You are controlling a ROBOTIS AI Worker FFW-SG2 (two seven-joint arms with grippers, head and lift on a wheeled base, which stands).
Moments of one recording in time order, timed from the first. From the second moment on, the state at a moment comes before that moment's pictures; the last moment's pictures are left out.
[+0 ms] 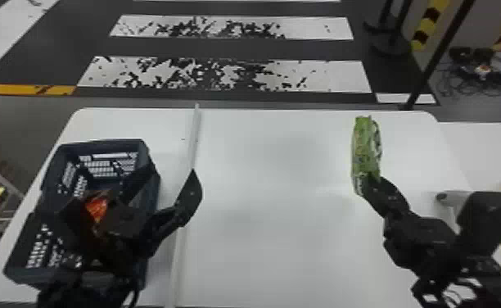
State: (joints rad) left arm 0.61 0.10 0.03 -2.15 0.29 0.13 -0.25; right arm 0.63 -0.16 0.01 -2.26 -0.34 0.36 0.00
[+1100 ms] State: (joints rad) left arm 0.62 0.10 -0.01 -2.15 0.27 0.12 -0.25; right arm 0.80 0.00 -0.27 -2.12 -1.00 0.45 -0.01
